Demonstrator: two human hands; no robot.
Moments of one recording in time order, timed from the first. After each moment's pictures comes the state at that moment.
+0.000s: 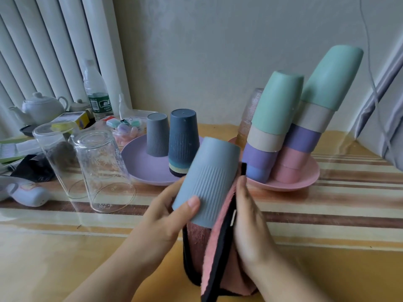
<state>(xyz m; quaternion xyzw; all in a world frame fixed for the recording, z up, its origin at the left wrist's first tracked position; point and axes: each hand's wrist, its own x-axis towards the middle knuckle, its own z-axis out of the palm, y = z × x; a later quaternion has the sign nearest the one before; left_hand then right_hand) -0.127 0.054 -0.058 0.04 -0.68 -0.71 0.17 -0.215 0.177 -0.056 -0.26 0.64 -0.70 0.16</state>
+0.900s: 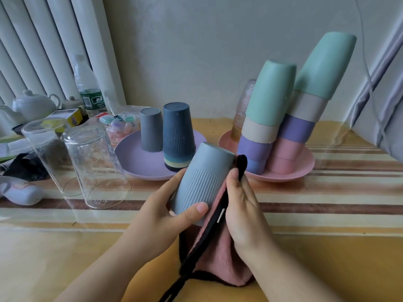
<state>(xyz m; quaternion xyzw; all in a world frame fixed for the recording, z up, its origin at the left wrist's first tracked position) -0.130 0.053 -0.060 0.04 -0.78 -0.58 0.20 -0.214 0.180 -0.046 -0.24 0.67 -0.69 0.13</state>
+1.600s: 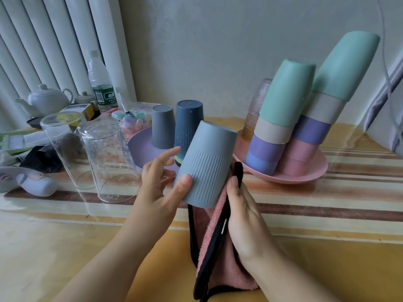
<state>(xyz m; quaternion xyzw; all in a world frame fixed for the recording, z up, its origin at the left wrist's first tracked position) -0.131 0.036 -0.060 0.11 -0.73 -0.60 0.32 -0.203 0.174 -0.056 -0.26 0.67 -0.67 0.19</state>
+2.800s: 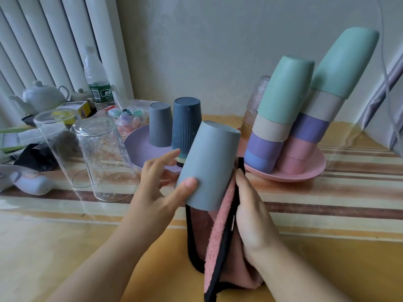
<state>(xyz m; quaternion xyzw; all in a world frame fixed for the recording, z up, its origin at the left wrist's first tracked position) -0.129 0.037 -0.060 0.12 -0.74 -0.58 0.30 -0.213 0.172 -0.059 -0.22 0.62 -0.72 0.21</state>
